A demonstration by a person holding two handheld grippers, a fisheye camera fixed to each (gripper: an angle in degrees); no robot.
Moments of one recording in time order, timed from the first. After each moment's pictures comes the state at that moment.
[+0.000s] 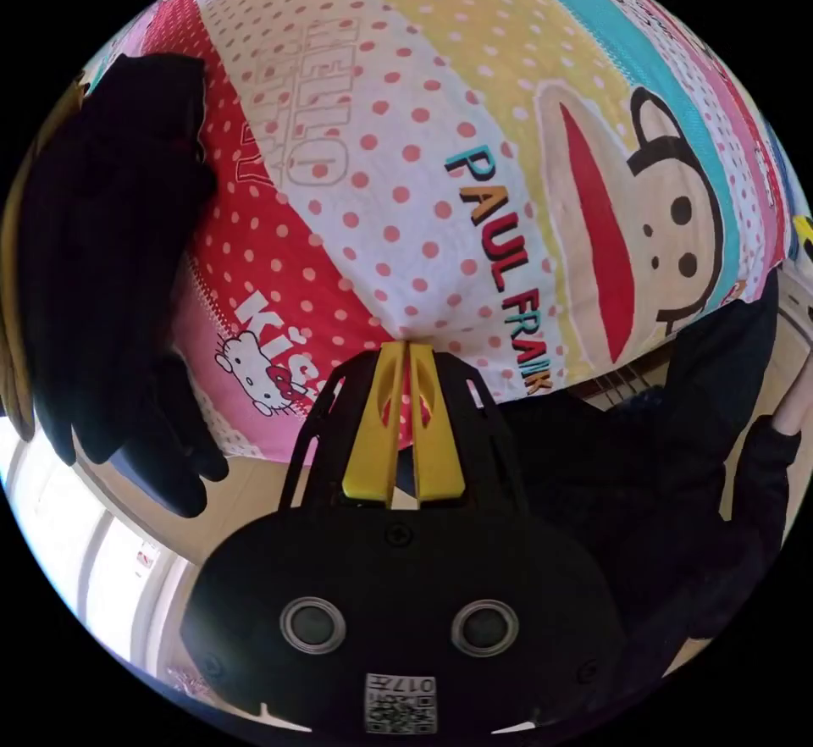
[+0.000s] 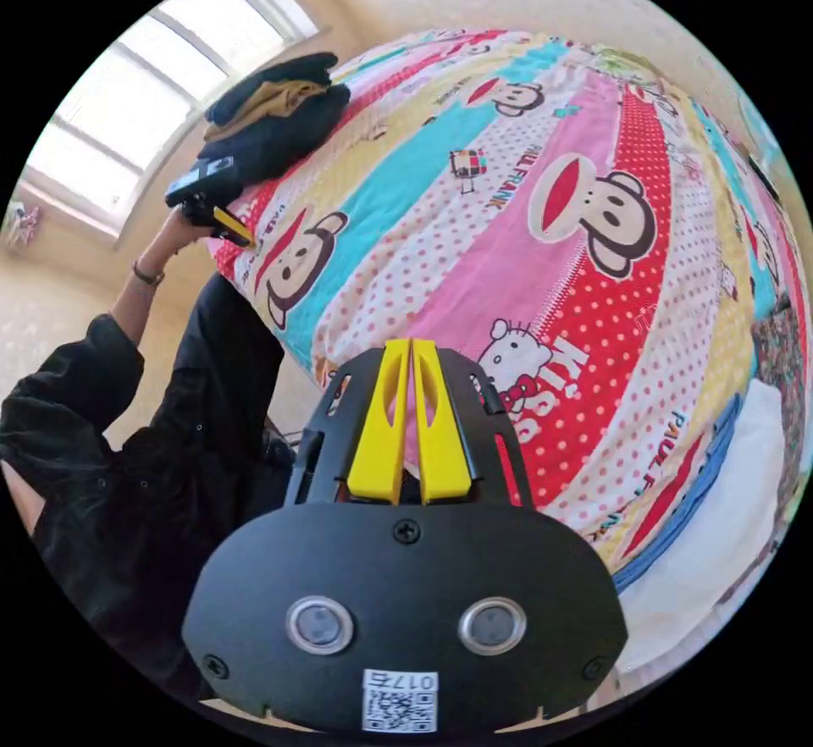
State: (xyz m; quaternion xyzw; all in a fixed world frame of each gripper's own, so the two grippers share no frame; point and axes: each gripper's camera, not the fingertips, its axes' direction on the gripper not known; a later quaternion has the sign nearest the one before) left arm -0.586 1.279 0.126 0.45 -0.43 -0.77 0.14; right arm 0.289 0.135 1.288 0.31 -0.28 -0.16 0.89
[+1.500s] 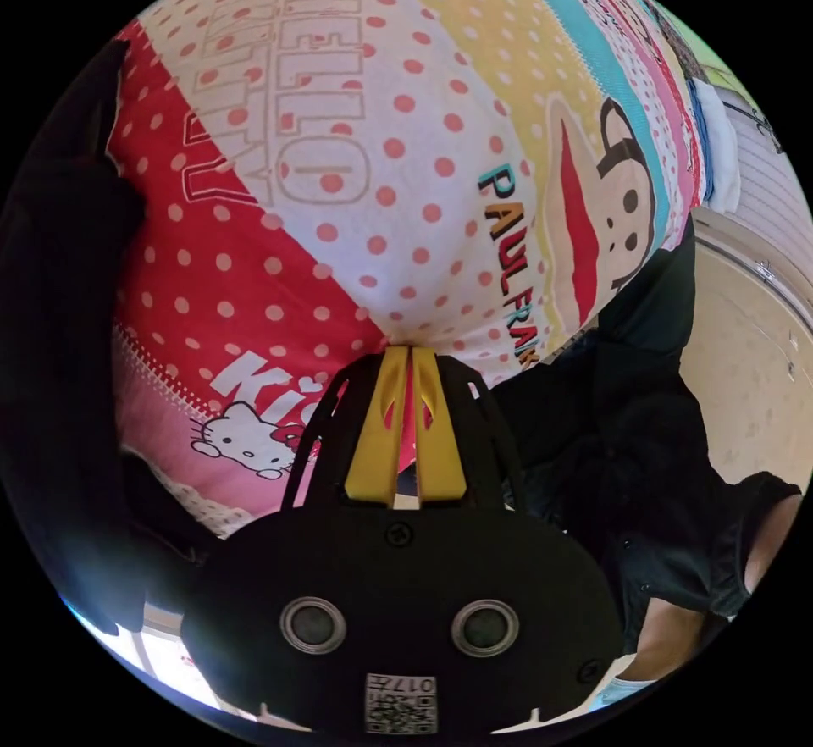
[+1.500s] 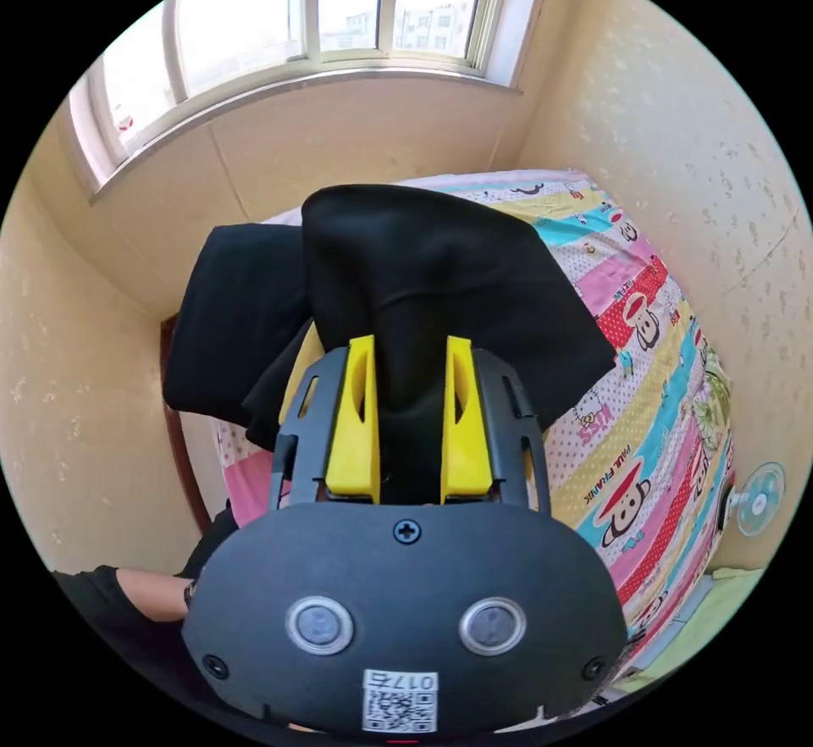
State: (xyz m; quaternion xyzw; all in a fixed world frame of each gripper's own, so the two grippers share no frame) left arm -0.488 1.361 0.125 0.51 -0.44 -0.68 0.31; right arm -0.242 -0.148 0.939 0.45 -0.08 -0.31 0.84
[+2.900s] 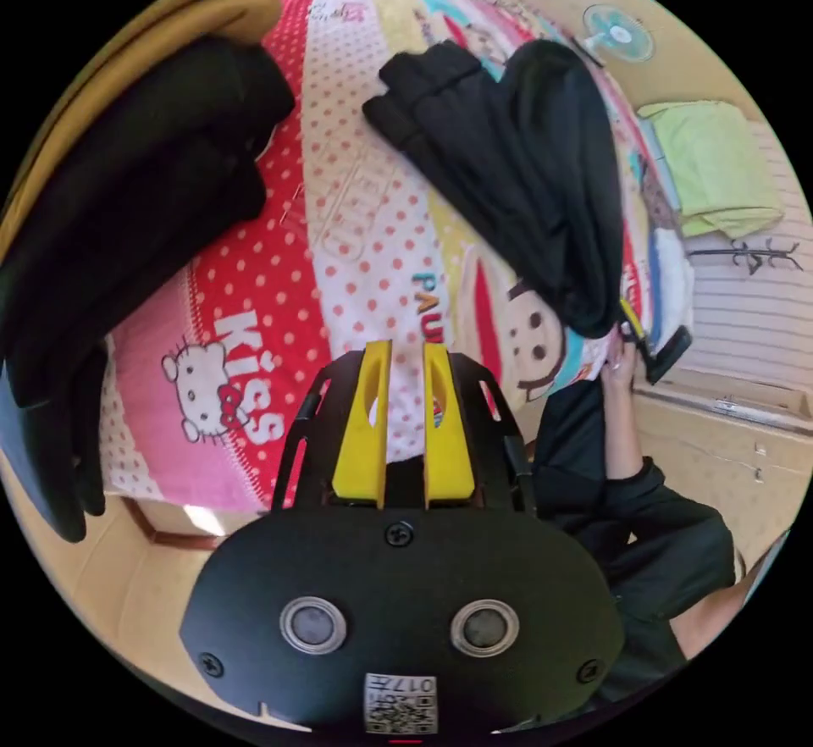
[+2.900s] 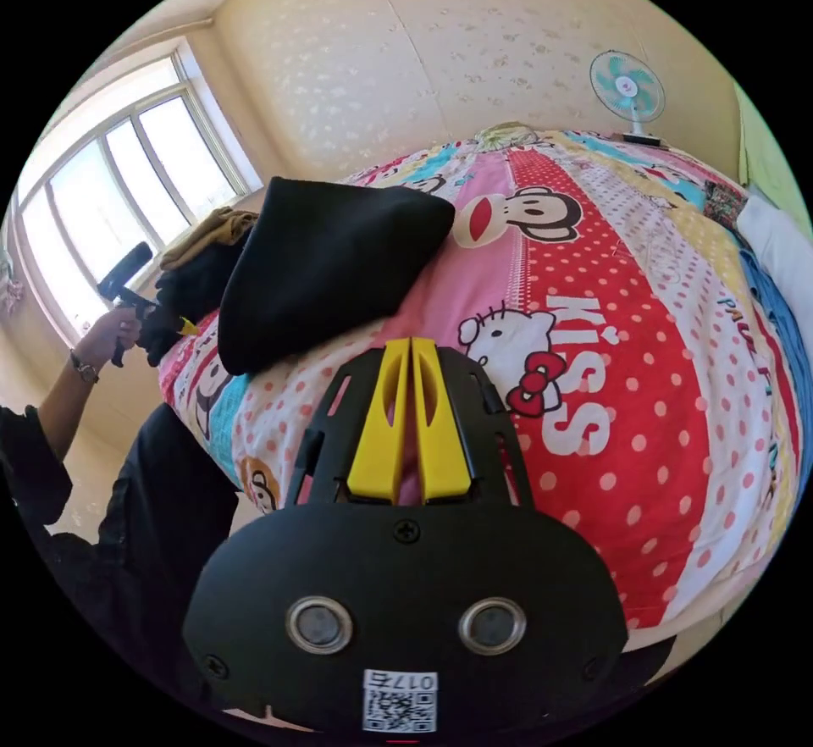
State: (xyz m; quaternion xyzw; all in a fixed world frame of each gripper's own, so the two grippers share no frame) left arm -0.439 1.246 0.218 0.67 -0.52 -0.52 0.09; right arm 0.195 0.201 1.530 0.53 -0.30 0.06 0.79
